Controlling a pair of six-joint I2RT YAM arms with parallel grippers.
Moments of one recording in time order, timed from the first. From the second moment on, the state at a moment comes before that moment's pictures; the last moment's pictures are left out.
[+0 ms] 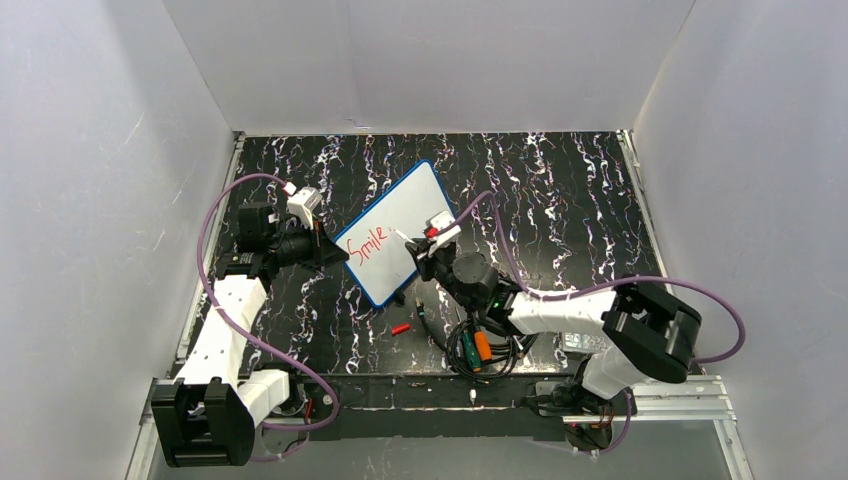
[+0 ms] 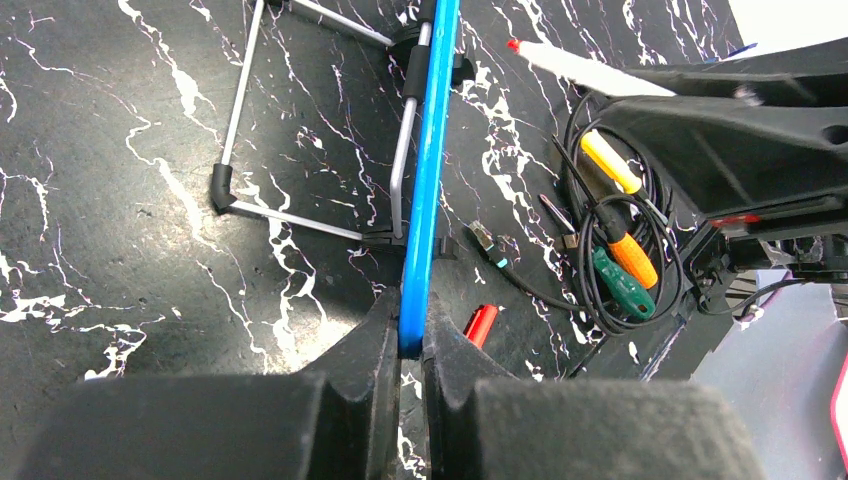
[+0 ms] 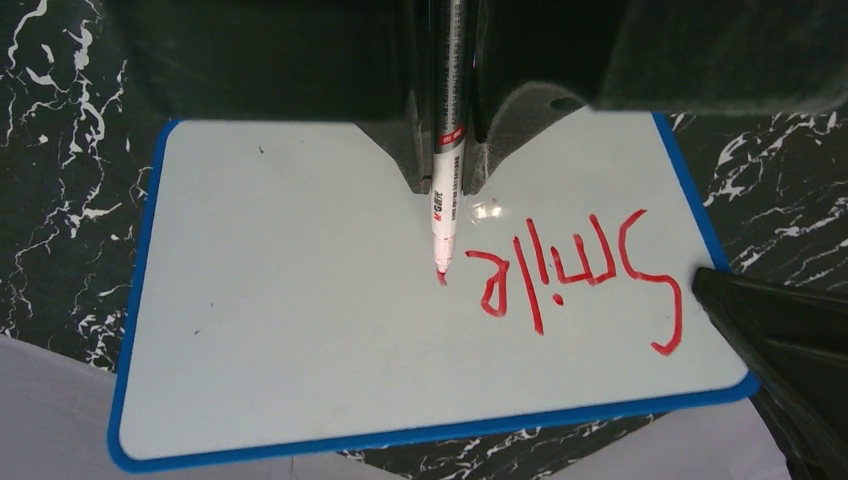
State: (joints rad) left arm 0.01 1.03 0.78 -0.51 0.75 0.00; right arm 1.10 1.51 0.68 0.78 0.39 0.06
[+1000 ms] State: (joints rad) left arm 0.01 1.04 0.78 -0.51 0.75 0.00; right arm 1.03 1.60 0.78 0.79 0.34 0.02
